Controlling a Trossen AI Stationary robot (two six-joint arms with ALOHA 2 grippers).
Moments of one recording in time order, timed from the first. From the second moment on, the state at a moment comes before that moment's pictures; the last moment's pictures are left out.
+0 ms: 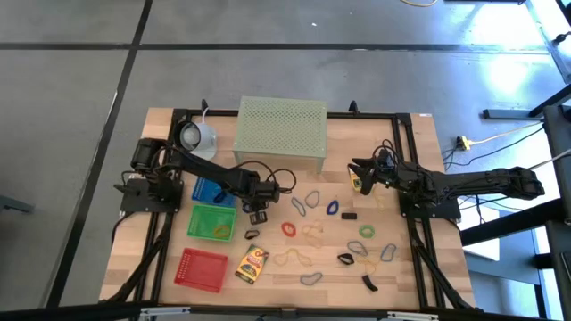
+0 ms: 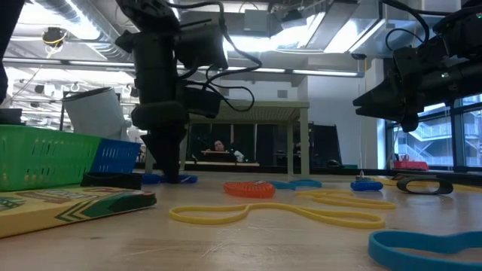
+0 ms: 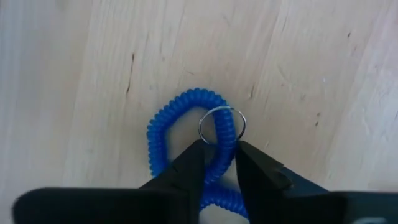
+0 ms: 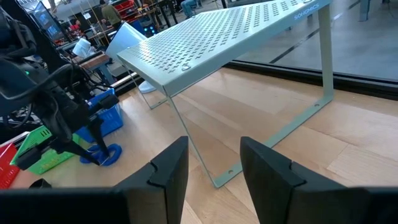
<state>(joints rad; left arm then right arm) -0.05 1.82 1.03 -0.54 -0.11 -0.31 -0.06 0.53 0.02 0.31 0.40 0.46</state>
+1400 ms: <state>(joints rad) -0.40 1.81 1.39 0.35 -0.27 0.22 -0.06 0.53 0.02 0.31 0.40 0.46</state>
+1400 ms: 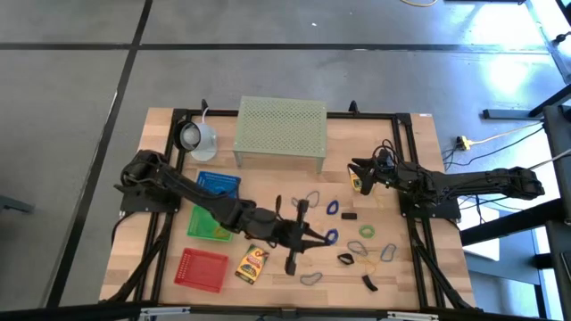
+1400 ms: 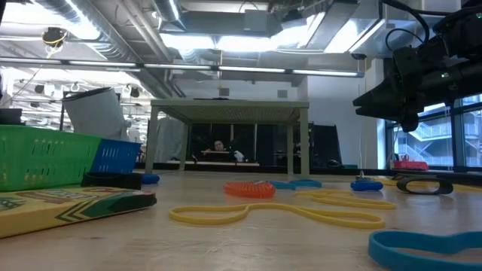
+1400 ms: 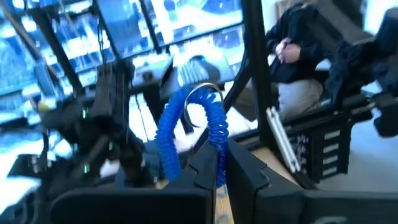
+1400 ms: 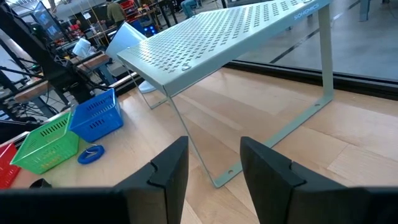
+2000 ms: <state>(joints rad) -0.41 1.75 1.39 -0.13 -0.45 -0.14 -0.06 0.53 0.02 0.31 0.40 0.45</state>
